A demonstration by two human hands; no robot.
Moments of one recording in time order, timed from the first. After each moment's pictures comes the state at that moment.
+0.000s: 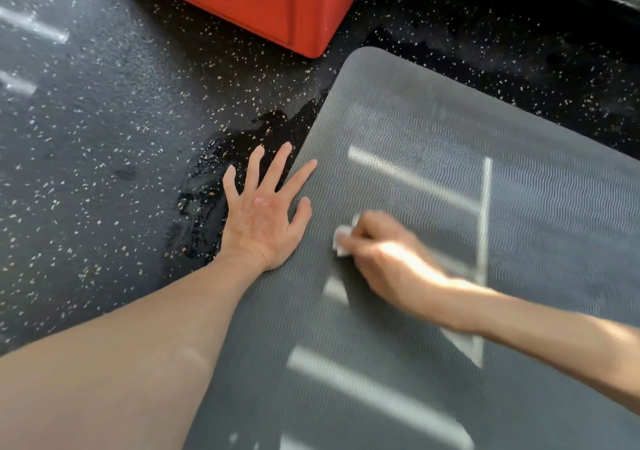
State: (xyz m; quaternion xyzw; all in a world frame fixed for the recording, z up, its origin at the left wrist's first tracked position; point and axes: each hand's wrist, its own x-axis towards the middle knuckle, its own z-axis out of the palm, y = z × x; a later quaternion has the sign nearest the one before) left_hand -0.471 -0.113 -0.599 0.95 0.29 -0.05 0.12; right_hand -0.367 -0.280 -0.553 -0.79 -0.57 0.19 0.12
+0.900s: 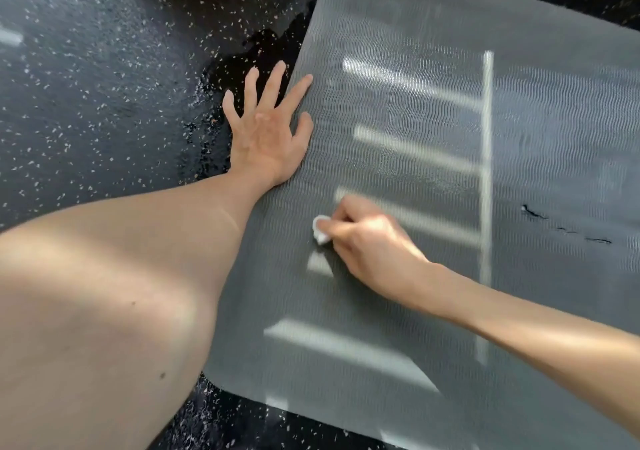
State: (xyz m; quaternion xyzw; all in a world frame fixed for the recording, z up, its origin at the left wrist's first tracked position) left_hand -0.471 -0.116 -0.596 0.95 0.29 -0.02 0.13; right_hand -0.462 -0.322 -0.563 -0.83 -0.48 0.18 0.22
